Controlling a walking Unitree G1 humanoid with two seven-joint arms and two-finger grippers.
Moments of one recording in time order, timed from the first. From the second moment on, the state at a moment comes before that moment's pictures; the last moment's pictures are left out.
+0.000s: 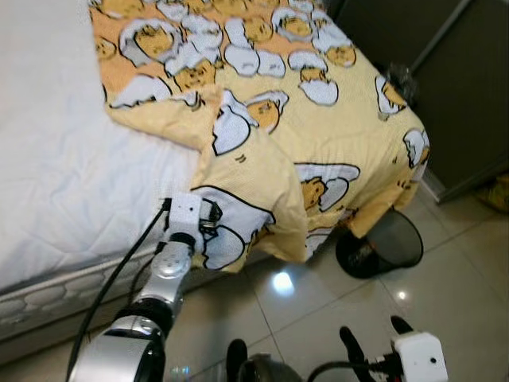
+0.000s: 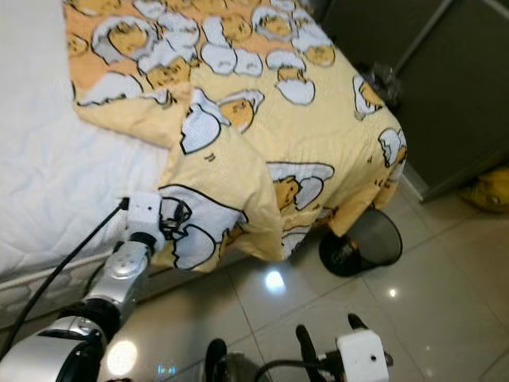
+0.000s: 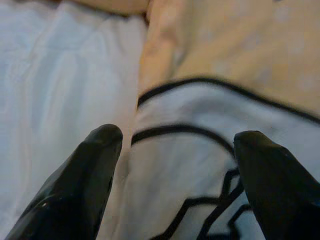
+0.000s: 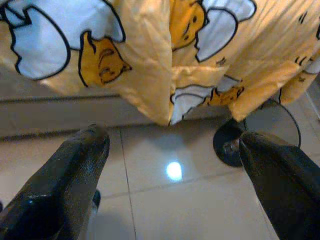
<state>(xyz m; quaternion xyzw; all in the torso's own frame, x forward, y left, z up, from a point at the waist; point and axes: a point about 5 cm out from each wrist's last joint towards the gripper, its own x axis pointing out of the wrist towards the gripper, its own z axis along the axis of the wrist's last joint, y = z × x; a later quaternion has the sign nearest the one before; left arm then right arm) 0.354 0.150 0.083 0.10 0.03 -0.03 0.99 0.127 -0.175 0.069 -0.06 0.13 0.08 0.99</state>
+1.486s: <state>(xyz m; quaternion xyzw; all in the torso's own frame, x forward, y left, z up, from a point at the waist) 0.365 0.170 0.085 0.06 0.11 0.01 0.99 0.135 -0.183 0.079 -0.10 0.14 0.10 0.98</state>
